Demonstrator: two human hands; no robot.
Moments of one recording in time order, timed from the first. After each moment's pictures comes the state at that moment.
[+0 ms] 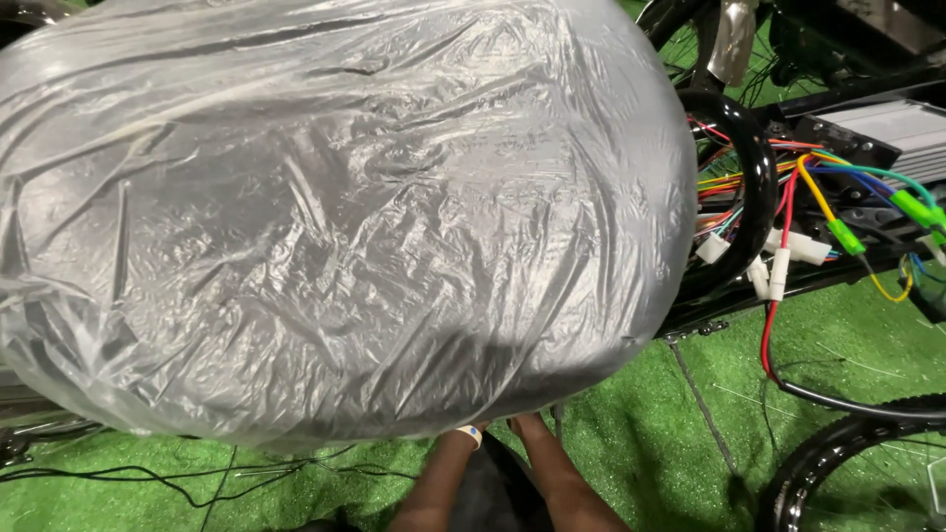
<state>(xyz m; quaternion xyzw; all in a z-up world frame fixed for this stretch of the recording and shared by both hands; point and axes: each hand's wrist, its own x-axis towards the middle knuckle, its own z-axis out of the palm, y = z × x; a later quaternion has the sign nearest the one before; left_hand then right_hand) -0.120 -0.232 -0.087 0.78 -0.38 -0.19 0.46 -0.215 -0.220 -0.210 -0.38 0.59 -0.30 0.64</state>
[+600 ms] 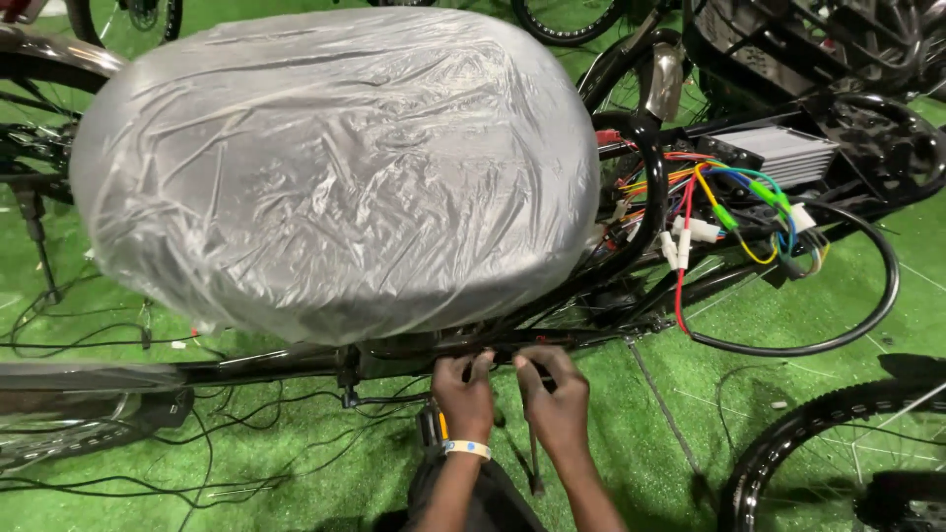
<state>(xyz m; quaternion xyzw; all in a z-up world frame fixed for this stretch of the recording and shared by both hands) -0.168 -0.205 -0.011 0.63 -0.25 -0.26 0.68 -0.267 -0.202 0.071 -0.58 0.62 -0.39 0.36</state>
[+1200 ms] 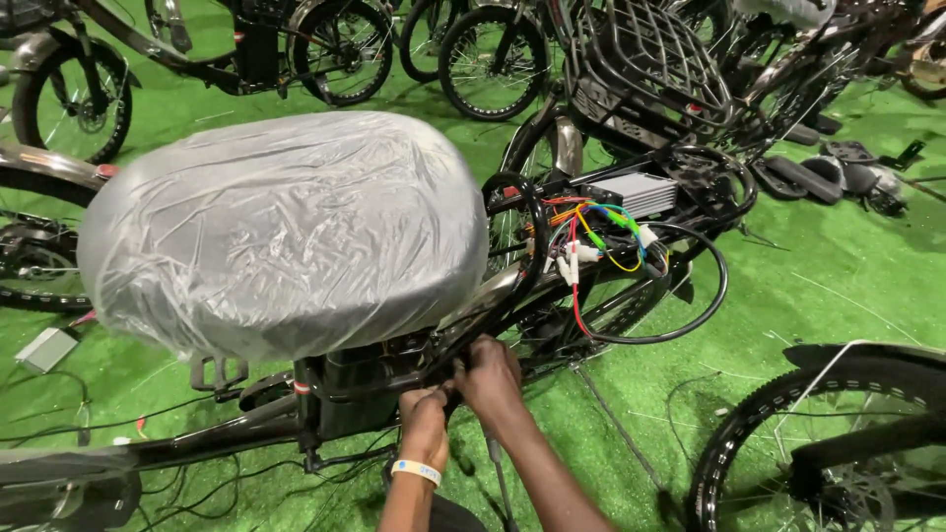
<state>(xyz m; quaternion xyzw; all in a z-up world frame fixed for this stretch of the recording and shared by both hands) -0.169 -0.198 0.021 0.49 -0.17 -0.53 0.67 -0.270 -0.247 0.050 -0.70 0.57 -0.34 0.25</state>
